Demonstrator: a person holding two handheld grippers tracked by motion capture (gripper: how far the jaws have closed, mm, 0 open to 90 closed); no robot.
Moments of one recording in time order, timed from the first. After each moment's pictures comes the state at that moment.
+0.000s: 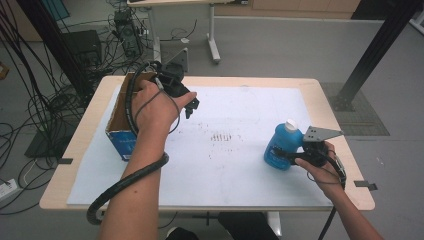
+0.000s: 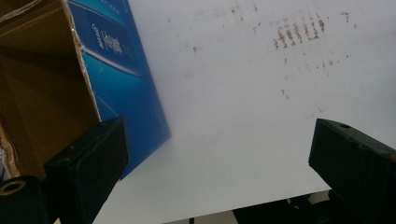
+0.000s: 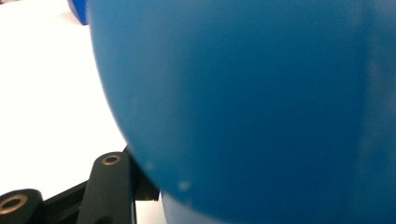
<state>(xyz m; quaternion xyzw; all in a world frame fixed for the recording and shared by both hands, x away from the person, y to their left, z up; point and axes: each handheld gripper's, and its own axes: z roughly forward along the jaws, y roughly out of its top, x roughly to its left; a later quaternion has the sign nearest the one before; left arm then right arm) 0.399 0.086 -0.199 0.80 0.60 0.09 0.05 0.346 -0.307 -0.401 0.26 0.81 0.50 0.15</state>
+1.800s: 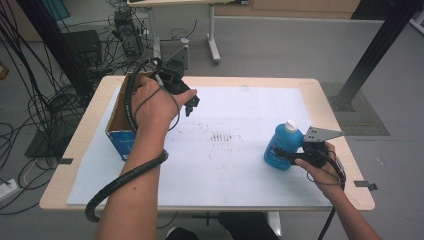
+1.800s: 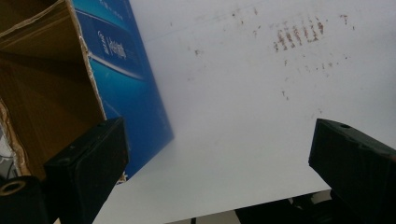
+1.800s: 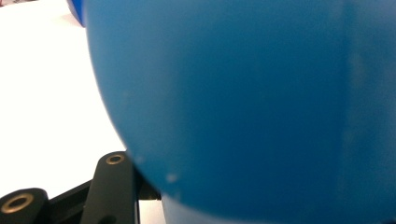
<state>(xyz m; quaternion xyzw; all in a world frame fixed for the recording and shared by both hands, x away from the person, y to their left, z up) 0.401 0.086 -0.192 0.80 0.59 0.10 0.04 0.345 -0.308 -0.402 0.26 0.81 0.50 0.15</state>
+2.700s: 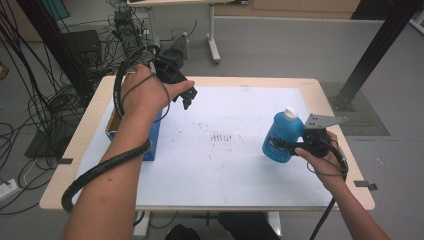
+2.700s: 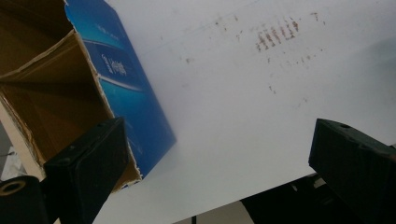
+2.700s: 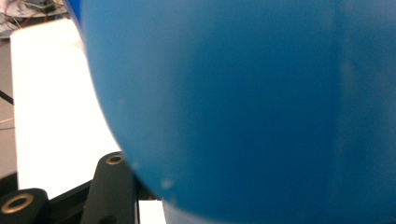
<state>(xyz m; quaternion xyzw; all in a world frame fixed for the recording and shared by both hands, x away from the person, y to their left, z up) 0.402 0.091 -0.159 0.84 0.53 0.08 0.06 0.349 -0.290 -0.349 0.27 0.81 0.50 0.14</state>
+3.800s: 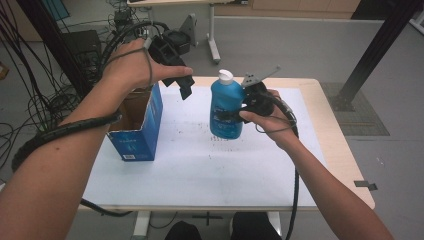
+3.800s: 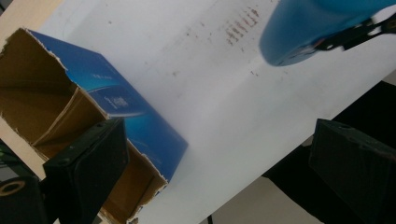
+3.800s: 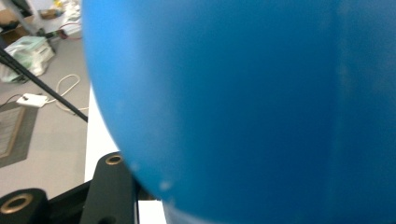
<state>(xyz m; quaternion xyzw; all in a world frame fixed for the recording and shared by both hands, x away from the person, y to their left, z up) 0.406 0.084 -0.118 0.92 0.39 0.06 0.05 0.411 -0.136 -0.269 0.17 0.85 0.50 0.03</state>
